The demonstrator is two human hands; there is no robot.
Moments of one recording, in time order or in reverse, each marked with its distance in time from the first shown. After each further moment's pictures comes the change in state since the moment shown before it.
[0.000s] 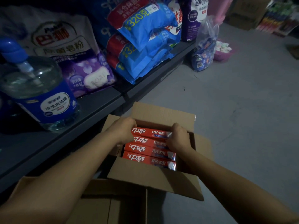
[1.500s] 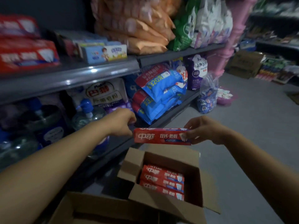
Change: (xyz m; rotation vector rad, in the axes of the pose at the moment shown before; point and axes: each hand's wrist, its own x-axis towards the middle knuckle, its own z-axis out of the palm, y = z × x) left_hand -0.113 0.029 -0.173 0.273 0.286 0.071; right_hand -0.021 -0.098 -0.209 0.291 -0.419 -0.202
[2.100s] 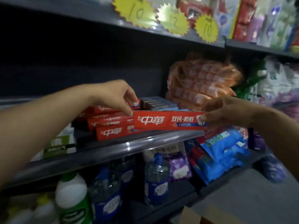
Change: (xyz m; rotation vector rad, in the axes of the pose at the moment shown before) left_hand -0.155 -0.106 -0.274 -0.147 0.287 -0.265; right_hand -0.019 -0.294 -0.006 0.058 -0.227 -0.528
